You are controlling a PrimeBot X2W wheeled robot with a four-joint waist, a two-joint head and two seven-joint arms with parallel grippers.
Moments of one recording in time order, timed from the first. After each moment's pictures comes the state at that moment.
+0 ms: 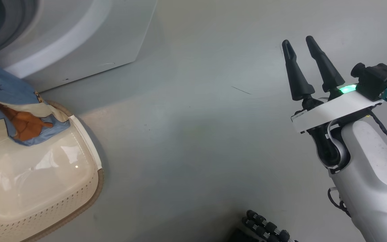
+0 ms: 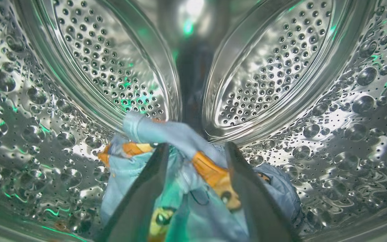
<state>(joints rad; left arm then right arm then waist) -1.14 0.34 0.02 0.66 -0.24 -0.03 -0.17 -0.54 -0.21 0.40 0.26 0.65 0.12 -0.25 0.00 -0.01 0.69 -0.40</state>
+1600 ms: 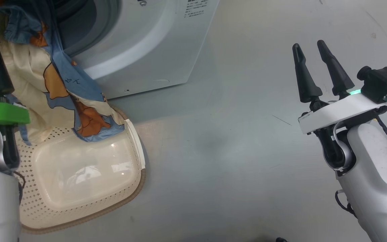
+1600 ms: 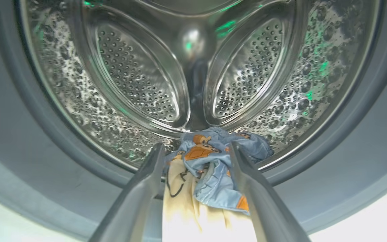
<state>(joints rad) -0.66 0.21 -0.01 0.35 -0.25 -0.10 -0.26 -0.53 -0.25 0.39 0.27 0.63 0.12 -0.25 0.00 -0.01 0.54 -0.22</state>
